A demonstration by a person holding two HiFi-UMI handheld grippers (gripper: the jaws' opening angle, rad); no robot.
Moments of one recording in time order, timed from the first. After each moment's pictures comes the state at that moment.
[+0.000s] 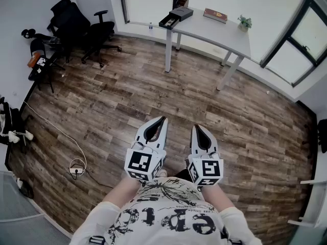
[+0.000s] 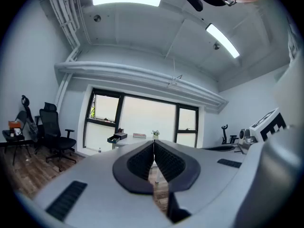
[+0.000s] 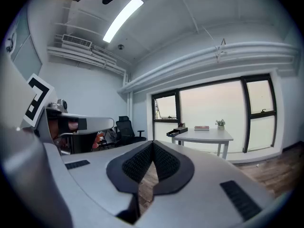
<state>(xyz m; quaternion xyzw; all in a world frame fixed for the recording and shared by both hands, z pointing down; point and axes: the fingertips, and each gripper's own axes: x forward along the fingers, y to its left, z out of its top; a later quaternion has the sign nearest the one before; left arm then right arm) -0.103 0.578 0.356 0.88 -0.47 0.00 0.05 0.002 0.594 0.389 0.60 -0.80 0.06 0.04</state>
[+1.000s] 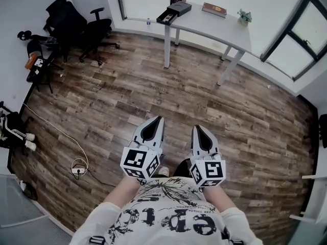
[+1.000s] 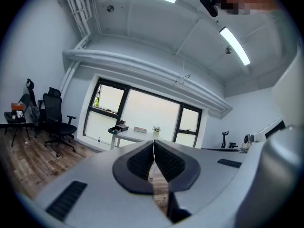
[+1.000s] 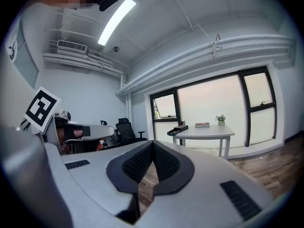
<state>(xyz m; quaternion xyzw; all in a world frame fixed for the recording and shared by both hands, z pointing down) -0.112 0.556 0.379 0.87 -0.47 -0.01 0.12 0.007 0.584 0.396 0.60 -0.80 0.08 0.02</state>
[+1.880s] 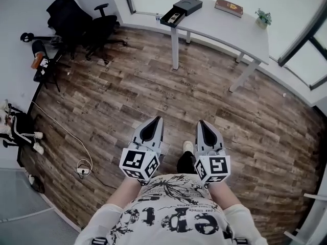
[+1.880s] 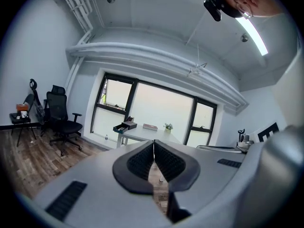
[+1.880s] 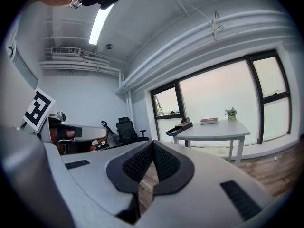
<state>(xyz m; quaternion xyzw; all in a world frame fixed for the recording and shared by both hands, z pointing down) -0.049 0.368 0.395 0.84 -0.52 0.02 0.15 0.086 0.372 0.414 0.55 -0.83 0.11 0.02</state>
